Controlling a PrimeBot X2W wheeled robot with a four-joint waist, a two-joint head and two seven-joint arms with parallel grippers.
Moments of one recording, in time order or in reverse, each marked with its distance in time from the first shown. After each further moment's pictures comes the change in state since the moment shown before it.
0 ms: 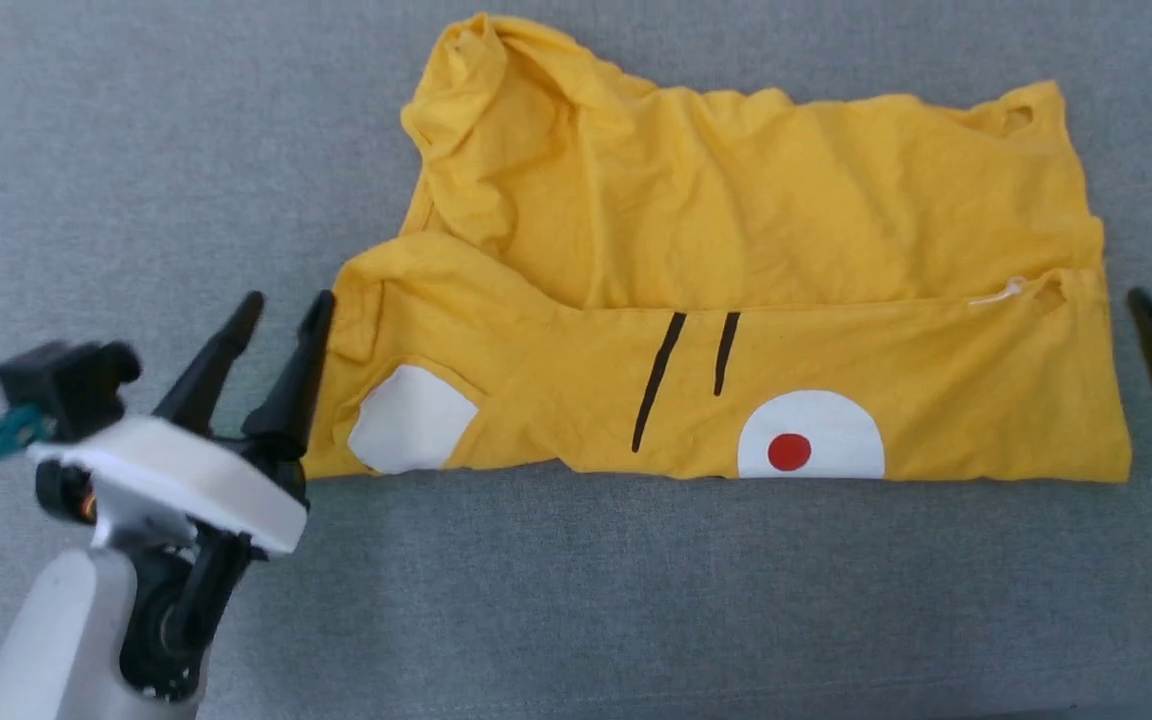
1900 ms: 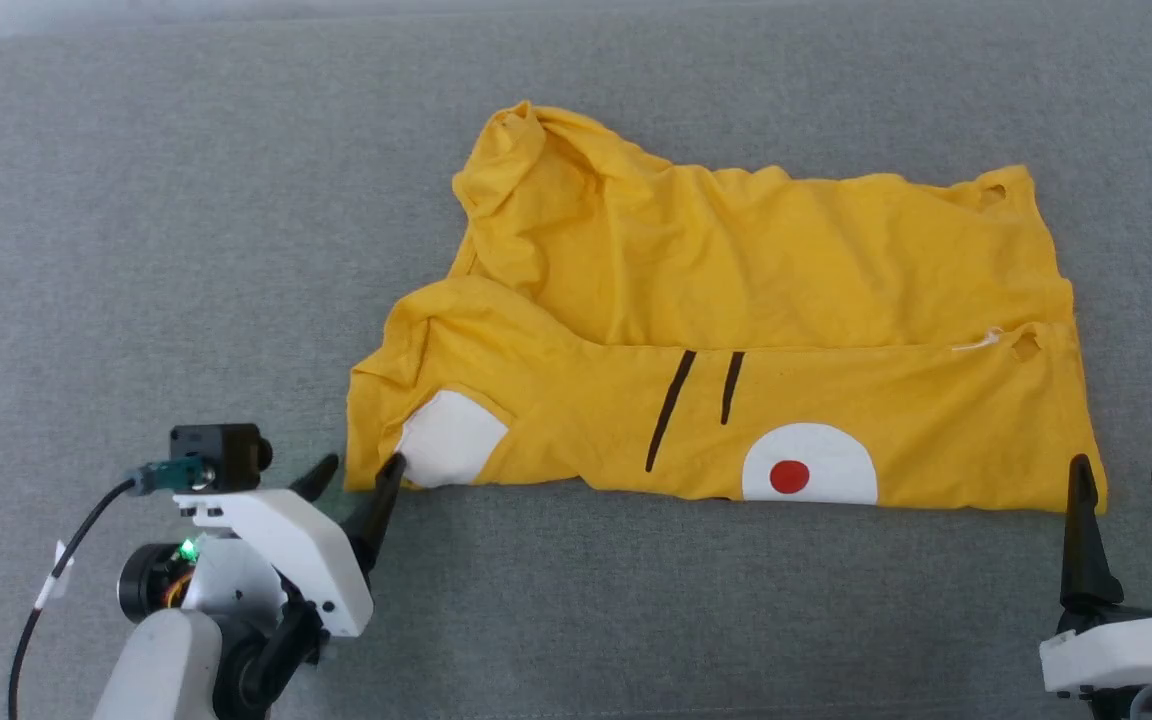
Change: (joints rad) left arm 0.078 -0.180 0.078 0.188 0.272 -0.072 0.237; right arm 0.247 0.177 0.034 0.214 -0.324 0.000 -0.732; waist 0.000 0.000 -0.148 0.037
